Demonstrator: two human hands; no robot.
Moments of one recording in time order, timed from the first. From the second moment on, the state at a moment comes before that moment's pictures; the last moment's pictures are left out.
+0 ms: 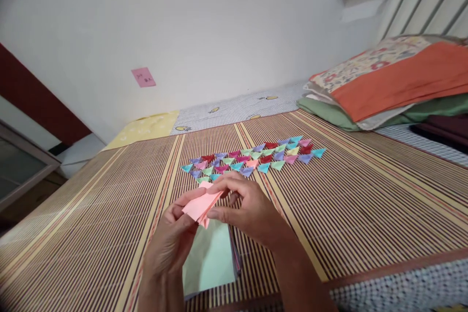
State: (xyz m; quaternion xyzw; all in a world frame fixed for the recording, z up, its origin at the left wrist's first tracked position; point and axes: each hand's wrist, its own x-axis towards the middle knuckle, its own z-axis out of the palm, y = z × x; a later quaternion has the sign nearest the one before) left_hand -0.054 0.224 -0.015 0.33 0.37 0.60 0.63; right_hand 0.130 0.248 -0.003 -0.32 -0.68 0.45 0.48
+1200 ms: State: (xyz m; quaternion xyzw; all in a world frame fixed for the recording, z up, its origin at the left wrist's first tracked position) left_hand -0.069 0.218 -0.021 0.47 0.42 0.54 0.57; right_hand 0.123 0.234 0.008 -0.33 -0.74 0.37 0.46
